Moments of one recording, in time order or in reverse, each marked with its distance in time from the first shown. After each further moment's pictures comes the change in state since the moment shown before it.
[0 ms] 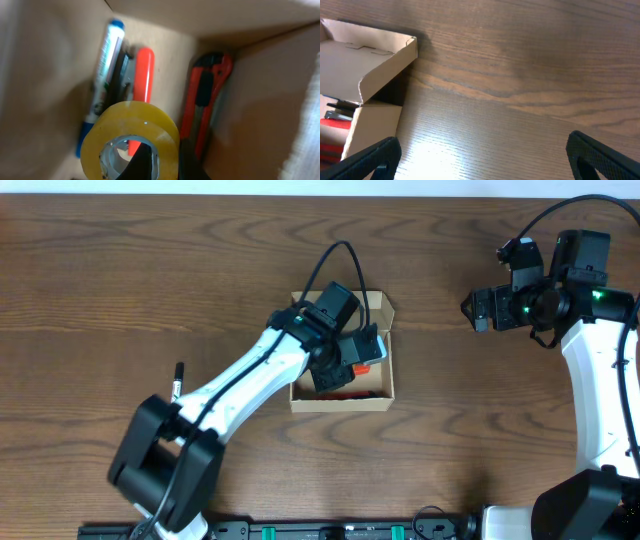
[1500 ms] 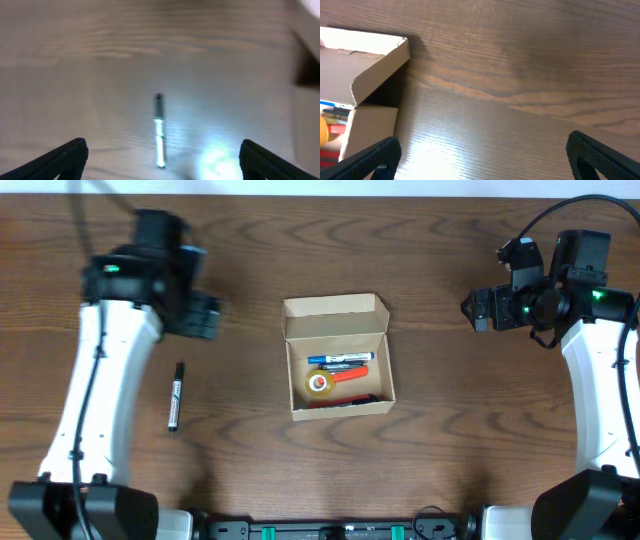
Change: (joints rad) left arm 0.650 -0.237 0.224 -0.430 -0.369 -0.545; right arm 0.000 0.000 0.000 -0.001 0.000 0.002
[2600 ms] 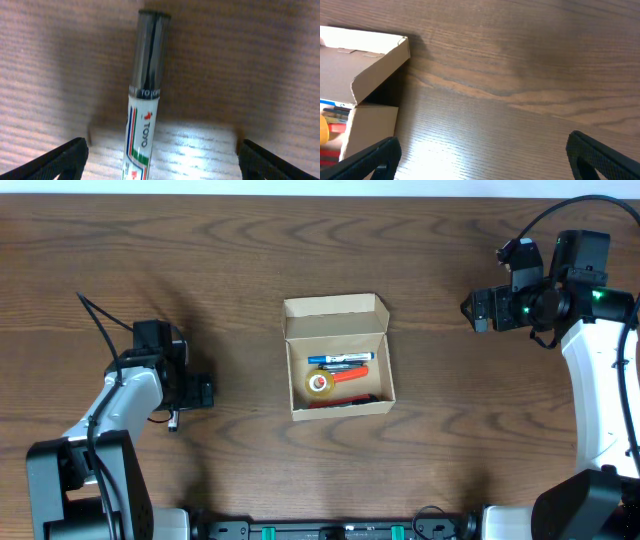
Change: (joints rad) left arm 0.126 -0.009 -0.790 0.632 0.098 -0.059; right arm 0.000 0.000 0.000 -0.005 0.000 0.000
